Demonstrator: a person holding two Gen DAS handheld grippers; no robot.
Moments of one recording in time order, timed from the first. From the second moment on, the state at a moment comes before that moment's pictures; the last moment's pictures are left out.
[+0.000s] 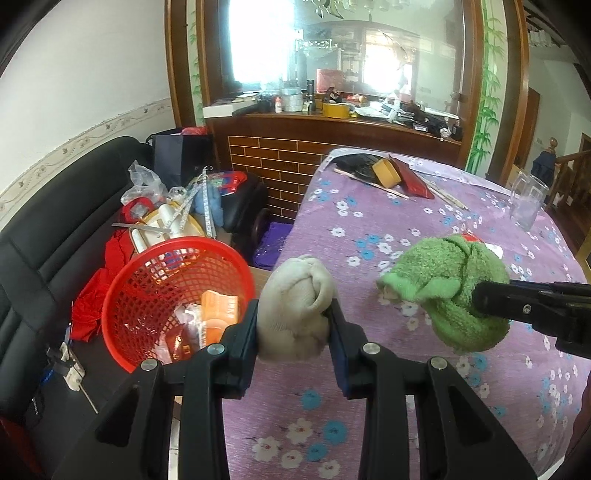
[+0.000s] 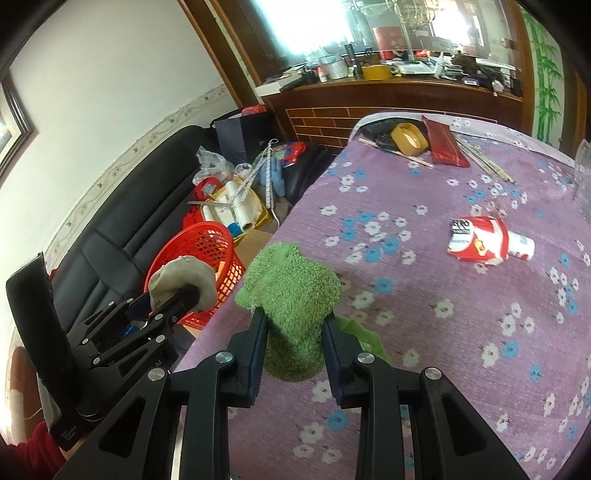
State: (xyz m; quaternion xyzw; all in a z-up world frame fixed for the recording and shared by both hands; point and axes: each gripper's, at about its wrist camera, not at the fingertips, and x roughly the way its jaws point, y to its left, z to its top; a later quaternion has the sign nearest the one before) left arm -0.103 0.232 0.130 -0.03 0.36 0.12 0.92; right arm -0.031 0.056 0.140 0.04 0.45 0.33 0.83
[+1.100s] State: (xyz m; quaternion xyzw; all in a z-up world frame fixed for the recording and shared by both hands) left arm -0.109 0.303 0.129 -0.06 0.36 0.18 0.91; right arm -0.010 0.149 0.146 0.00 0.43 0.39 0.81
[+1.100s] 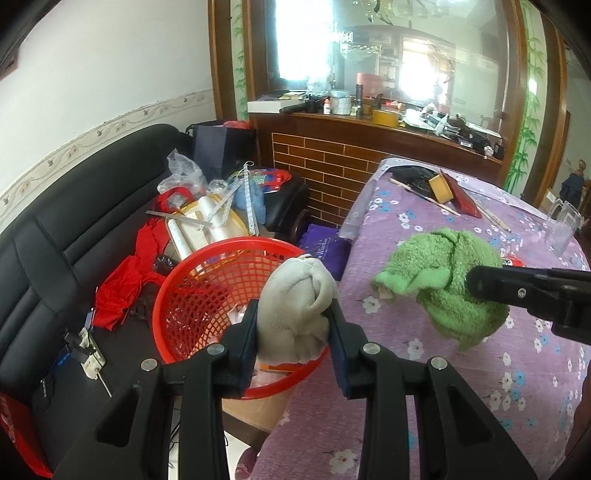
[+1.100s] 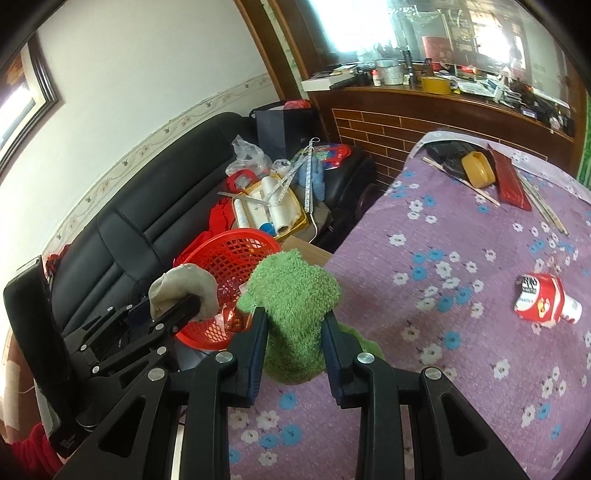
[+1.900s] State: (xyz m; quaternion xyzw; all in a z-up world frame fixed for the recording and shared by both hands) left arm -0.113 0.354 0.122 -0.08 0.36 0.23 0.90; right arm 0.003 0.228 0.158 -0.04 0.43 0.42 0.80
